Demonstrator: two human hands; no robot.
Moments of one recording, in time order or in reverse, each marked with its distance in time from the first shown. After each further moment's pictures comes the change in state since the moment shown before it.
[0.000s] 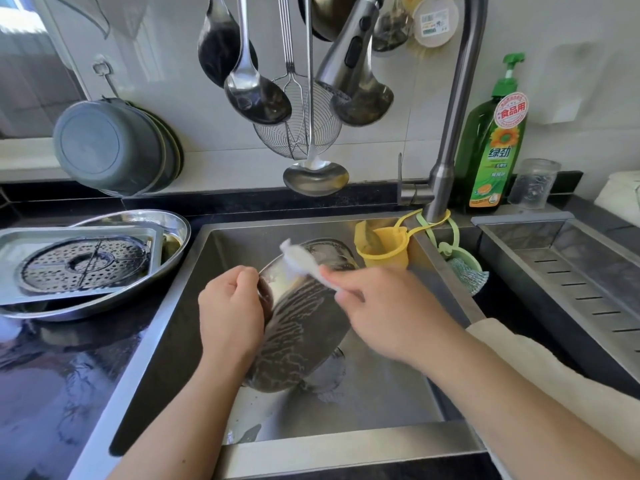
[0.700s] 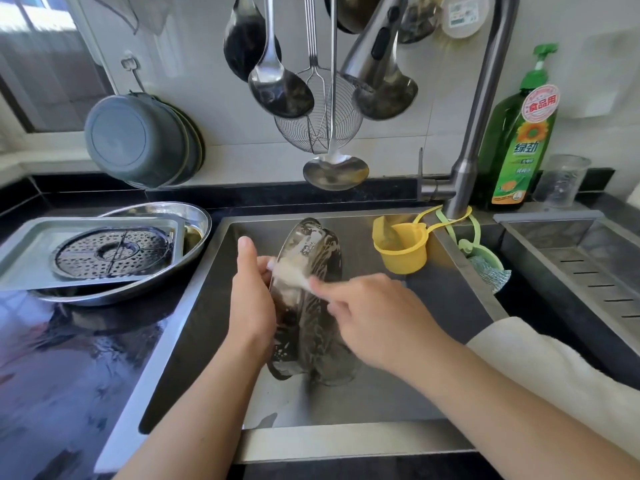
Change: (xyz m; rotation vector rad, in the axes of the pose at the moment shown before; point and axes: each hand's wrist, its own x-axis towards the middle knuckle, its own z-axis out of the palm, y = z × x) left_hand 0.003 0.006 0.005 -0.491 -0.144 -0.374; right_hand 0.005 -0.013 0.032 -0.117 0.017 -0.118
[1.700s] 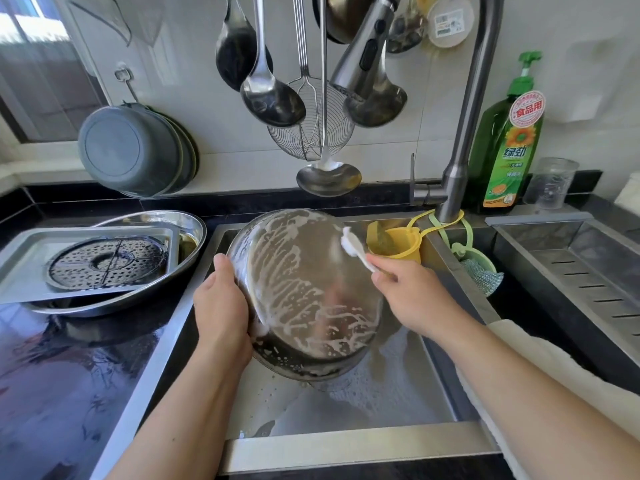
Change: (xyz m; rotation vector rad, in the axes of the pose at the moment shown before) left_hand 0.017 0.002 -0.020 -0.017 0.326 -0.048; right_hand 0.020 0.073 0.004 0.342 0.082 0.360
